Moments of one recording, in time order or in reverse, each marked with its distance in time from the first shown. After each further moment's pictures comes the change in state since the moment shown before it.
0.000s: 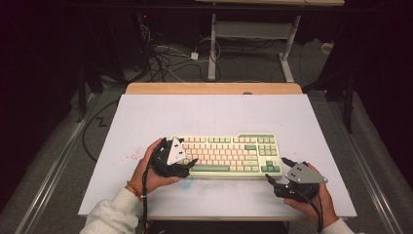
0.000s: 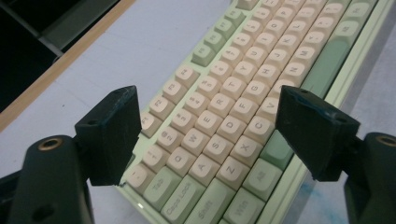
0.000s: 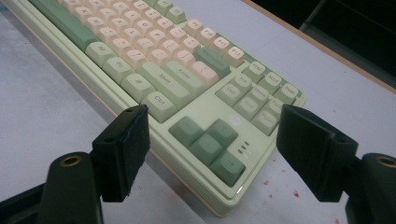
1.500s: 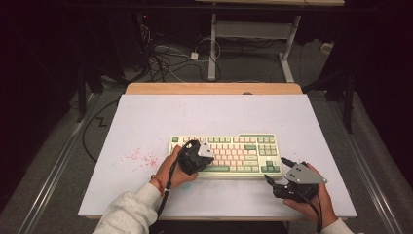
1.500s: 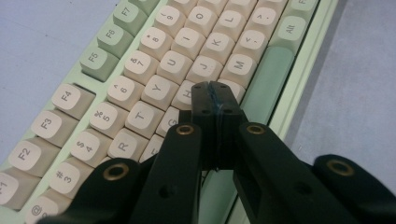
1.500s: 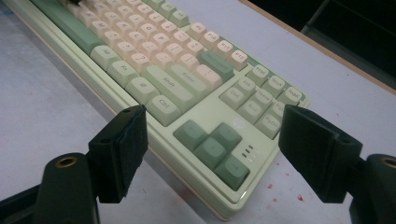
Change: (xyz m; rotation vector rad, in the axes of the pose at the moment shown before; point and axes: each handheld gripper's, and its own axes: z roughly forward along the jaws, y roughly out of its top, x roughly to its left) left arm -0.022 0.041 0.062 0.191 -0.267 0.016; right arm 0.002 0.001 0.000 -0.009 0.006 -0.003
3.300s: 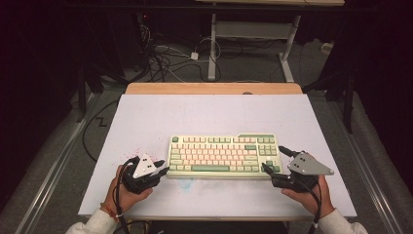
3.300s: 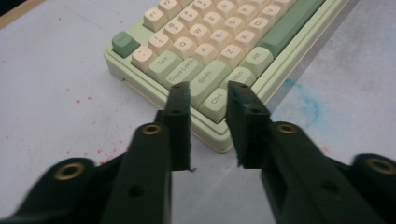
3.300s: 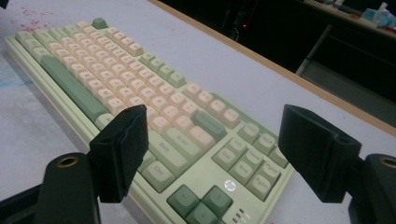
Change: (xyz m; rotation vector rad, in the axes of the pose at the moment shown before) left arm 0.001 -0.122 -0.088 -0.165 0.179 -0.161; right arm -0.012 0.023 -0.001 -0.148 0.017 0.038
